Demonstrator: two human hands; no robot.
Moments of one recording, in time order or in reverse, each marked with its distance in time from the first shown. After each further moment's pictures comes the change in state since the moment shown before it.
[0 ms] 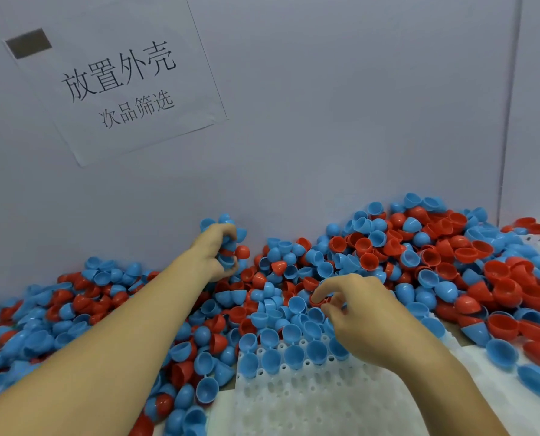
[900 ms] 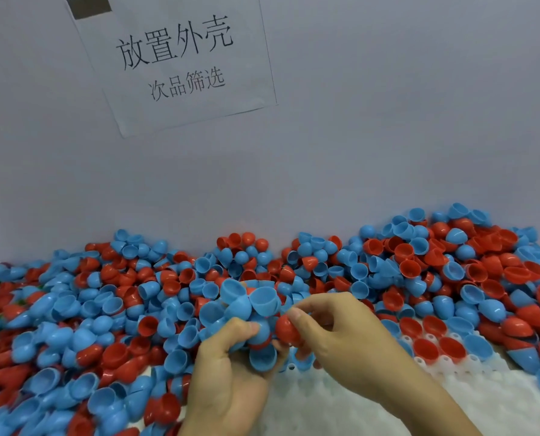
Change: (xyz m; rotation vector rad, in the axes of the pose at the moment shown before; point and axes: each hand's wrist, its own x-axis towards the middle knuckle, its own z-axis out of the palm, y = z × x) left_hand -0.152 -0.101 -0.055 -0.710 -0.269 0.054; right_hand -0.005 -0.056 0.044 0.424 -0.156 -0.097
